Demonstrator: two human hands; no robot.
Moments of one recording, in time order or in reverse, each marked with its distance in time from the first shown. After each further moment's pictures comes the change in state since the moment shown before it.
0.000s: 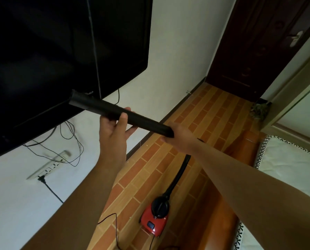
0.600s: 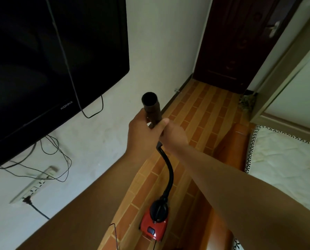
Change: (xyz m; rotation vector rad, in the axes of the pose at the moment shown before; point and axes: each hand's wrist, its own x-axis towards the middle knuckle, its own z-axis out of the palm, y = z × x) left_hand 0.013 -0.034 0.097 0.679 -0.240 0.110; right_hand 0.012 0.006 0.004 -0.061 0.342 0.109
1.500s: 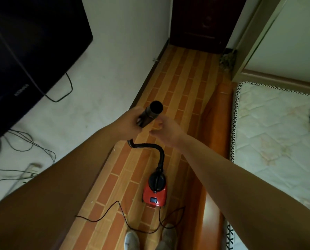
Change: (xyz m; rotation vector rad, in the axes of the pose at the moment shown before) left_hand 0.036 -0.097 0.012 0.490 -0.805 0.273; right_hand -0.072 0.042 0.026 0.458 -0.241 0.314
